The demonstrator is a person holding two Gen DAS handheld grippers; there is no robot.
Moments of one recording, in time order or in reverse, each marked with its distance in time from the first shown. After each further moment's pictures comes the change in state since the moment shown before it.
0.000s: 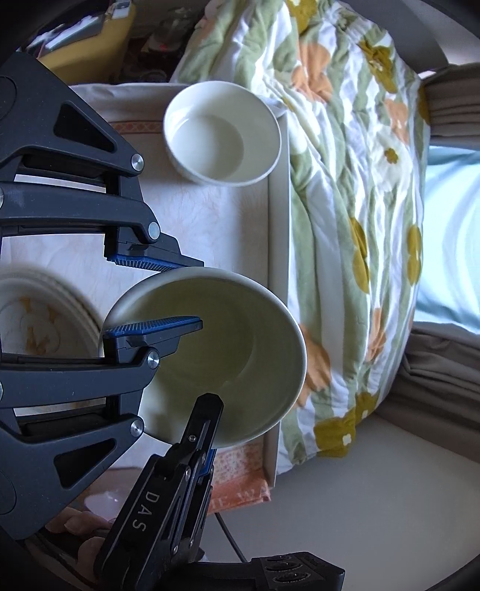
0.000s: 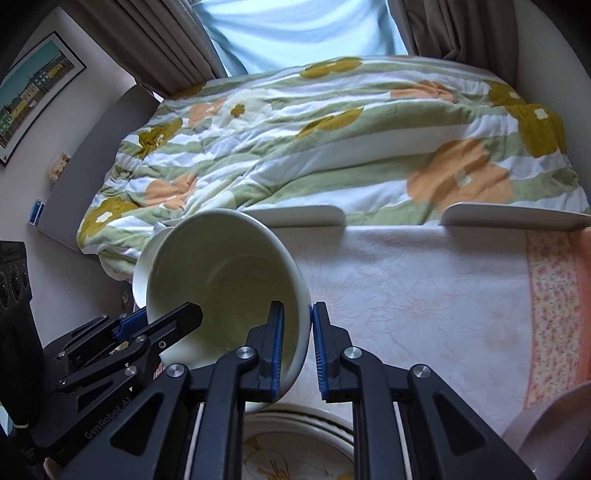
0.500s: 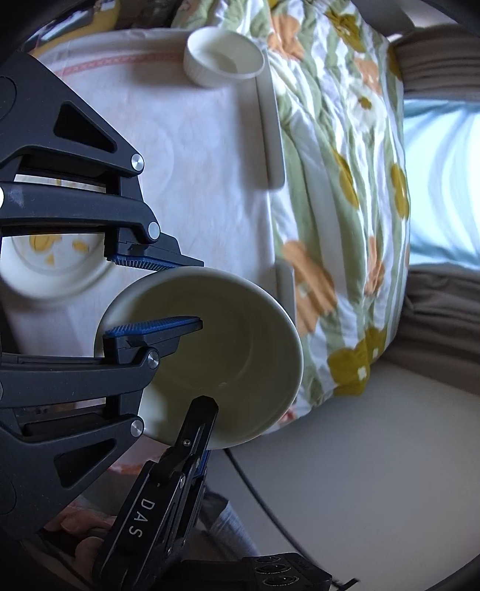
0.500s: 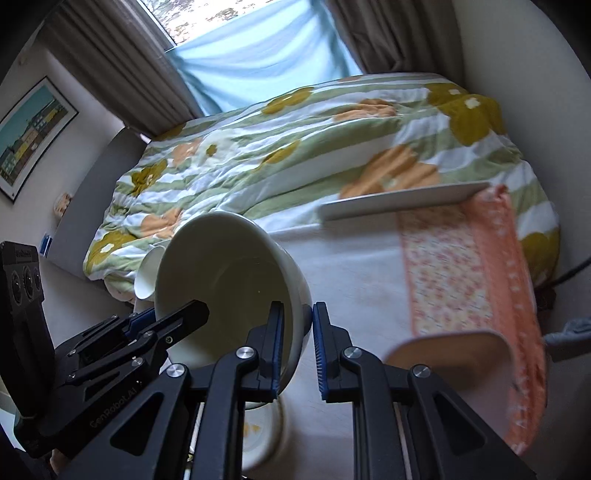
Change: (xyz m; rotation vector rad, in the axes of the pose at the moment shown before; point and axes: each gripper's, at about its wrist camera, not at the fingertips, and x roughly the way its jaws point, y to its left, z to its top) left arm -0.023 -0.177 -0.027 0.112 -0.002 -0.083; right arm -0.125 -0.116 -0.049 0.116 -0.083 -0.025
